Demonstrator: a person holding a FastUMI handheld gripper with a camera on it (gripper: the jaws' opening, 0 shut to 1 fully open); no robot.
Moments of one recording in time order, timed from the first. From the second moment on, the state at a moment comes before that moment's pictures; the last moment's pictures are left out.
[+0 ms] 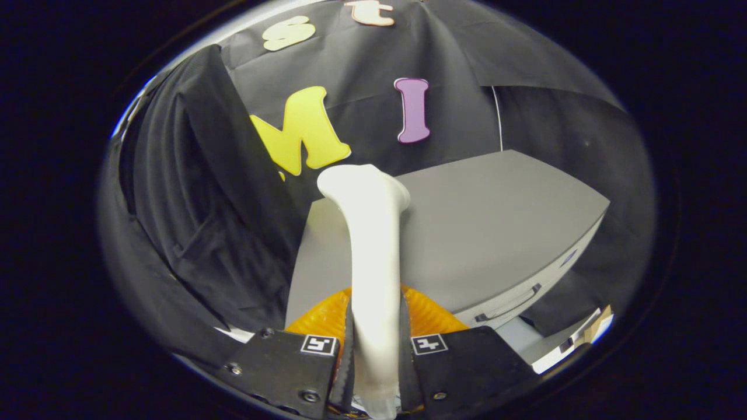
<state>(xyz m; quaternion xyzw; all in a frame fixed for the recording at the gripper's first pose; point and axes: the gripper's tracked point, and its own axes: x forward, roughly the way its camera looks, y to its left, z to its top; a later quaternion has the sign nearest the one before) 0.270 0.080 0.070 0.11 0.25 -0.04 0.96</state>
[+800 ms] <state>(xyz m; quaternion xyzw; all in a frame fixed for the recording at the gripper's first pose) 0.210 0.220 0.260 0.00 -0.06 0.03 1.00</state>
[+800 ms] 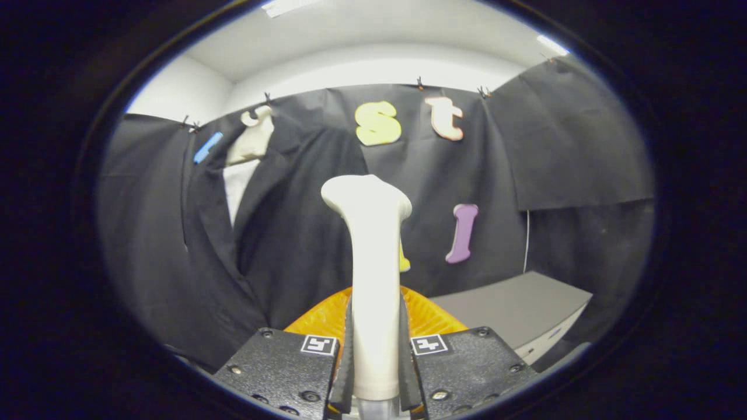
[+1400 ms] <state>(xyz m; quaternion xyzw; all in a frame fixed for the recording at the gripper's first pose) 0.229 0.298 0.353 -0.03 -0.21 0.06 0.98</state>
